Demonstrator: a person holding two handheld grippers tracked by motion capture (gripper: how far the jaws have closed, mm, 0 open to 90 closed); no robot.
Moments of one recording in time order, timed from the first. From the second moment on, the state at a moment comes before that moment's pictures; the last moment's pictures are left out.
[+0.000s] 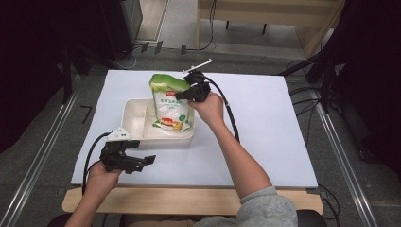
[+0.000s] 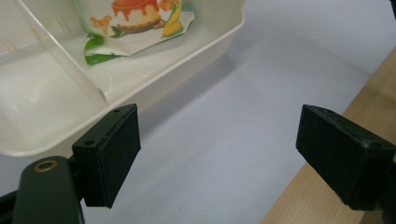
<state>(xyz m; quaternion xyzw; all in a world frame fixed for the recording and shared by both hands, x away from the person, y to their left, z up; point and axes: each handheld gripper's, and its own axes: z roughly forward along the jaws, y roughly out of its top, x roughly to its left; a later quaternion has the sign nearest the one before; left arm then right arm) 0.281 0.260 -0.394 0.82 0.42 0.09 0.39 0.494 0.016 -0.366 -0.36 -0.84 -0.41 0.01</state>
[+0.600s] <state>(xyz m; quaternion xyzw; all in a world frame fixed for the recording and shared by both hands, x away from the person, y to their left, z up) 0.281 0.259 -0.395 0.82 0.42 0.09 0.38 0.483 -0.001 -0.357 -0.36 -0.83 -0.42 0.00</state>
